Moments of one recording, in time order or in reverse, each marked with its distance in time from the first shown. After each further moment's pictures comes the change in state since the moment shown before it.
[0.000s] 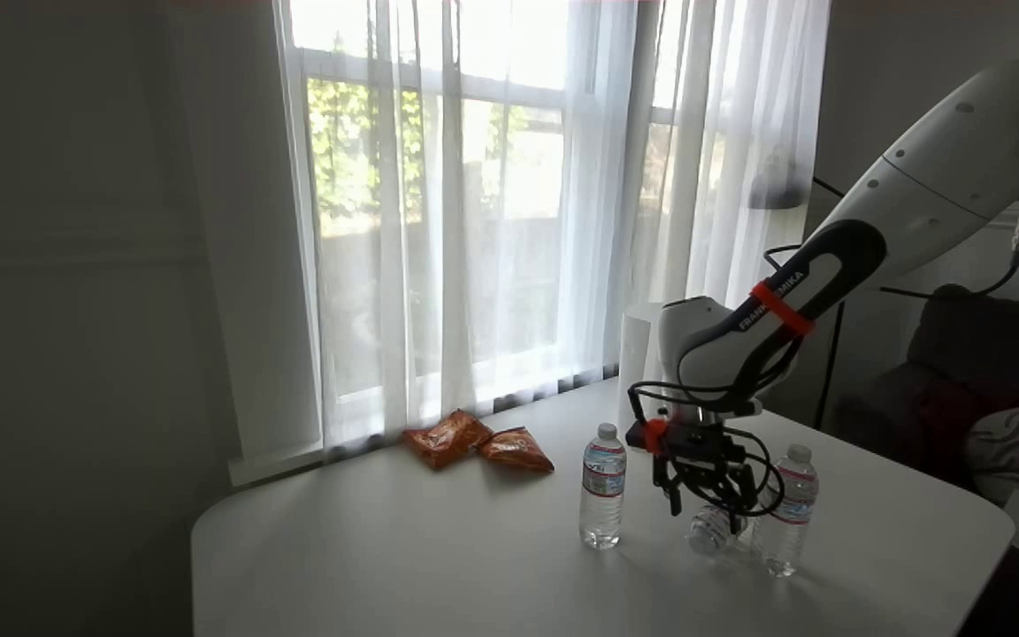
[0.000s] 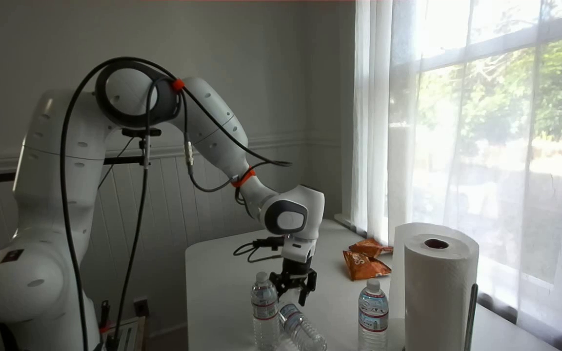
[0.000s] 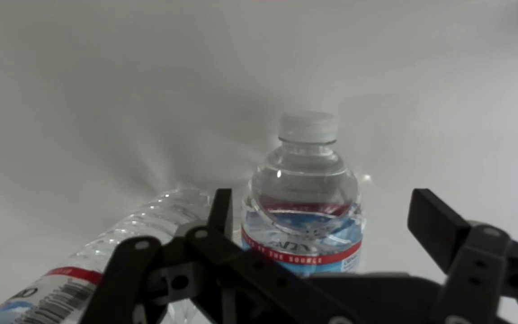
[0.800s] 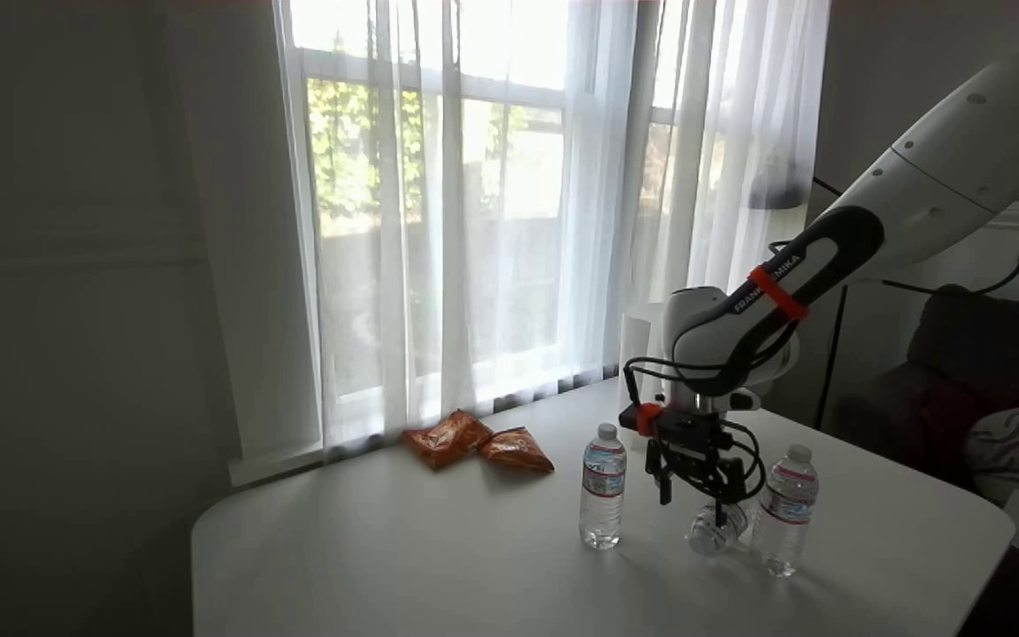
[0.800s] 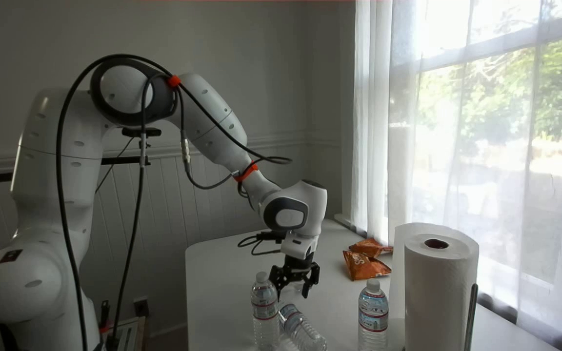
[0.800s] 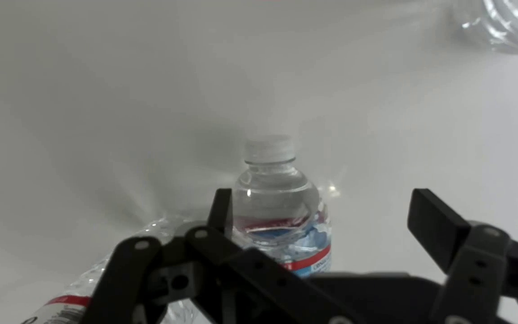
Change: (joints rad) arm -0.018 -0.020 0.015 0.005 0.109 0.021 0.010
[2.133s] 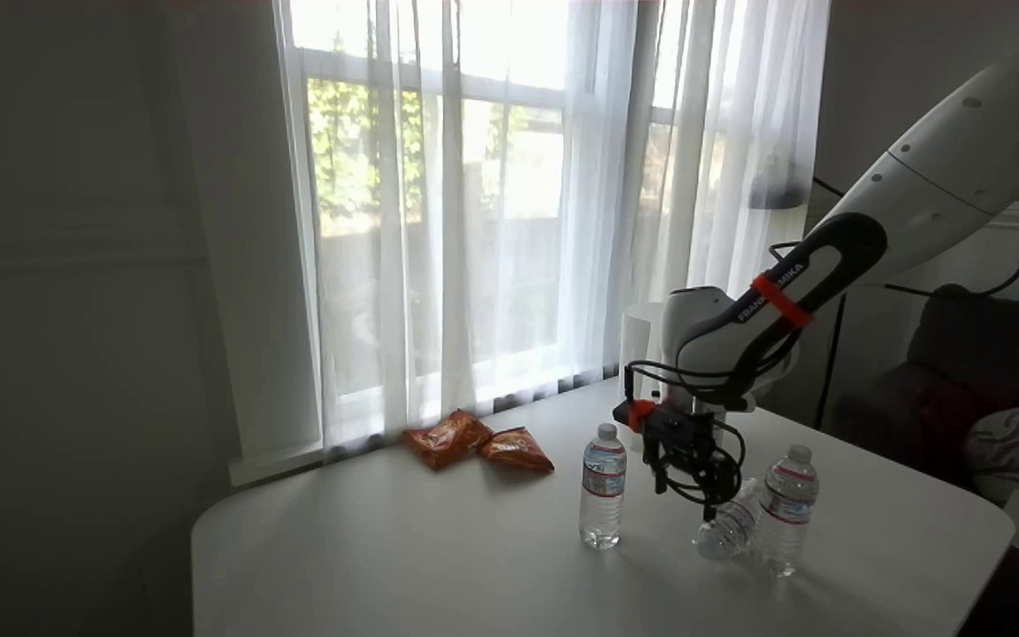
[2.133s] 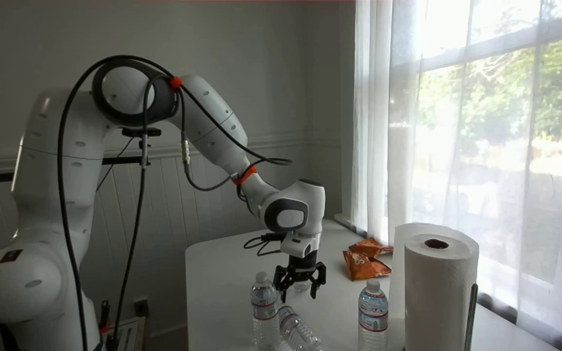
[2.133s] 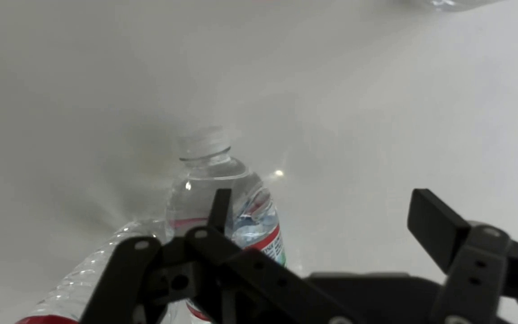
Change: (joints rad) arm 0.000 0.008 0.000 -0.003 -0.070 0.087 0.164
